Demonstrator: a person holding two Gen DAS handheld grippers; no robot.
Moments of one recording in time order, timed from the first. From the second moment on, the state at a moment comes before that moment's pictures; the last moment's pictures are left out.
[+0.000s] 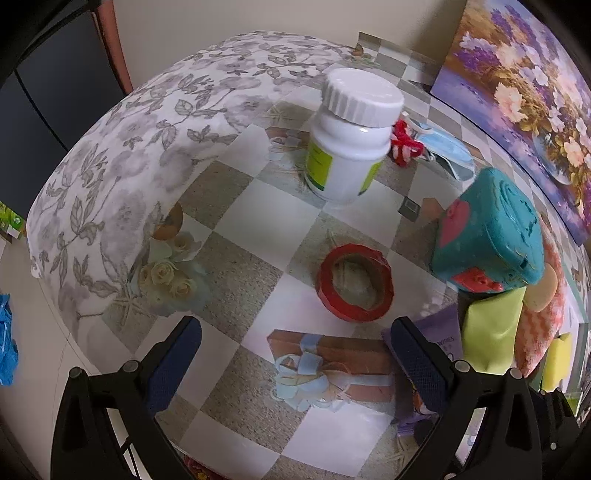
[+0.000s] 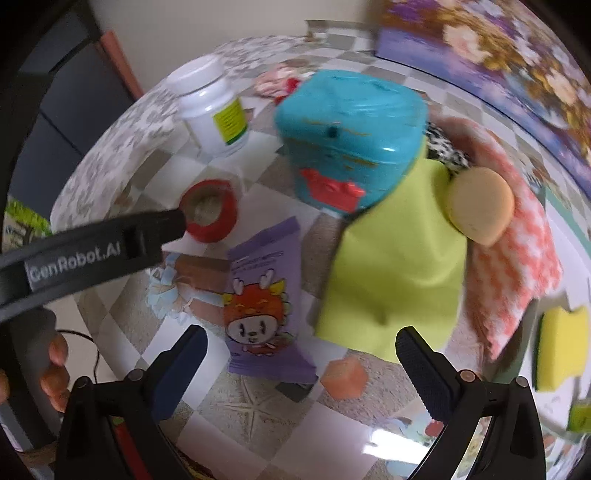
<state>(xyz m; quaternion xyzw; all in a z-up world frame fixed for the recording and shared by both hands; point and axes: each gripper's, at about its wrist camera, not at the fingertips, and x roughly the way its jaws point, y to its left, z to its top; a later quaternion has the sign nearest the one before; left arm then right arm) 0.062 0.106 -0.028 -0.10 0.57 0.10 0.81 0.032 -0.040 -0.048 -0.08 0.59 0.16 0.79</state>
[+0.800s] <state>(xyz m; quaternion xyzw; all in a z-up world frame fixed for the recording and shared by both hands) 0.079 0.102 -0.041 -0.12 0.57 0.07 0.81 0.040 -0.016 -0.066 -0.11 0.58 0.18 0.78</state>
